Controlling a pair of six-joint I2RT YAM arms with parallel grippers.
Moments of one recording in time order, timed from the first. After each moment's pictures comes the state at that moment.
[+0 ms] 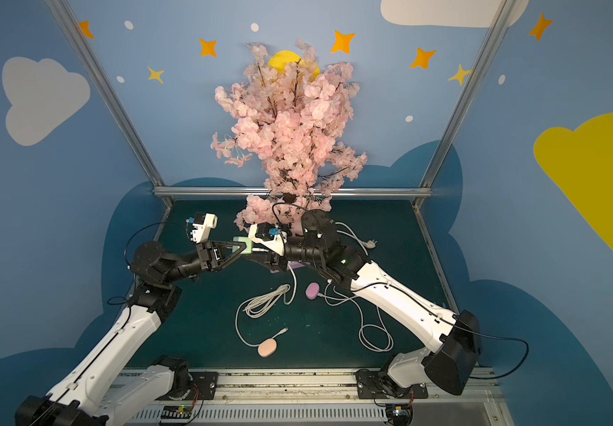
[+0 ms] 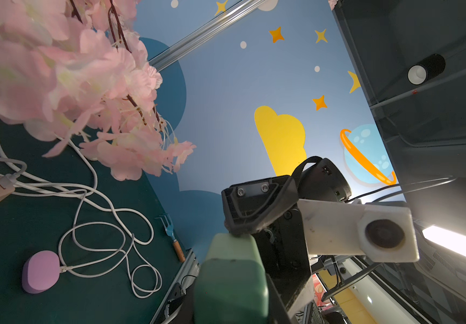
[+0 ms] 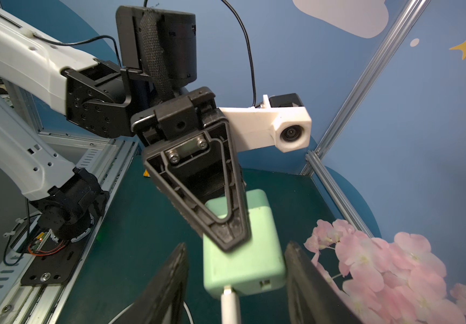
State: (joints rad) left arm -0.20 0.96 0.72 0.44 1.02 -1.27; right arm 0.89 1.40 1.33 -0.09 -0.57 -0.38
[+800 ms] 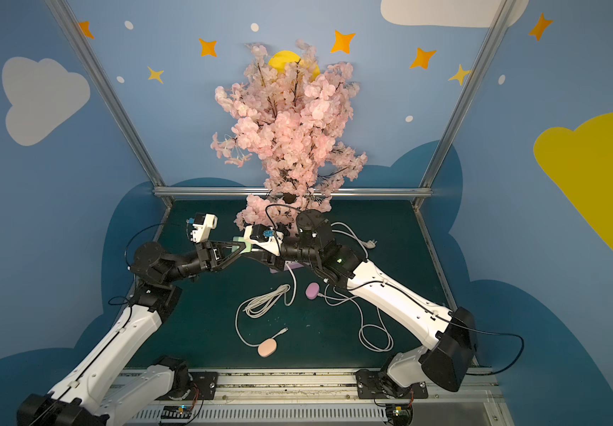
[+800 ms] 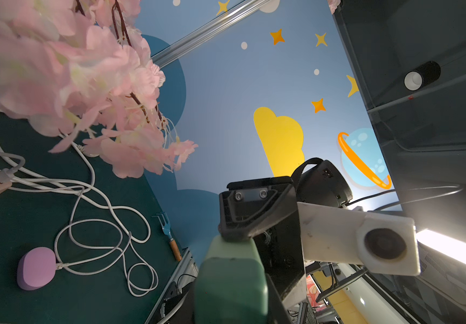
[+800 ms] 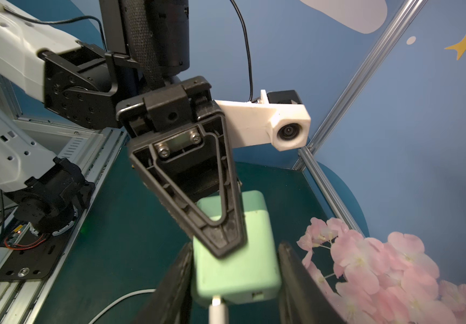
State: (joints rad) left arm -0.20 0.96 0.71 0.47 1.03 -1.31; right arm 0.91 1.43 1.35 -0.12 -0.51 -0.44
